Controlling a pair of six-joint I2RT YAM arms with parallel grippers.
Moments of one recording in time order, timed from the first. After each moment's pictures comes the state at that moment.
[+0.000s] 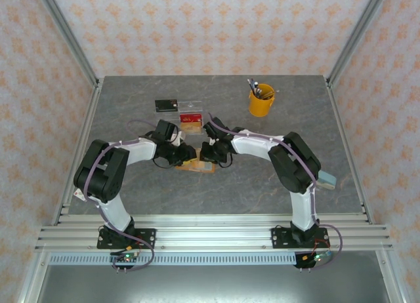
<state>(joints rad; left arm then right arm) -0.29 1.75 0.87 -0.21 0.61 -0.71 0.73 1.98 1.30 -0.45 -0.31 0.79</state>
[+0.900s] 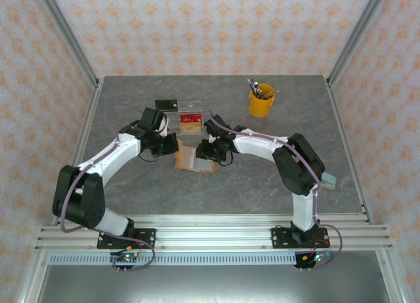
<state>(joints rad) -0.25 1.45 1.03 -0.65 0.28 -0.48 0.73 1.92 1.30 -0.42 -0.34 0.81</state>
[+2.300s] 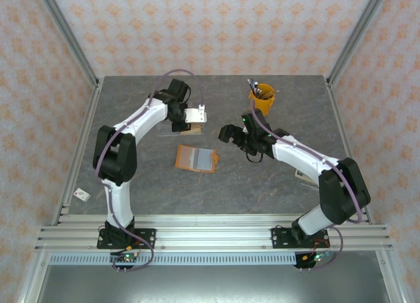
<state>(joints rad) -0.31 2.01 1.67 -0.86 0.14 1.12 0.53 1.52 1.01 -0.35 -0.18 0.82</state>
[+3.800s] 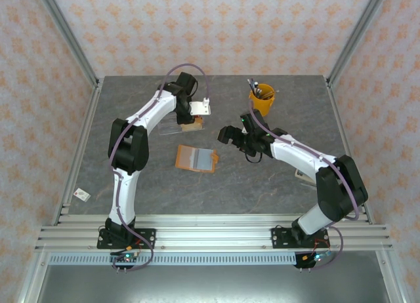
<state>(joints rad) -0.32 2.20 1.94 -0.97 0.05 1.06 0.53 1.54 1.02 -0.36 -0.20 0.83</state>
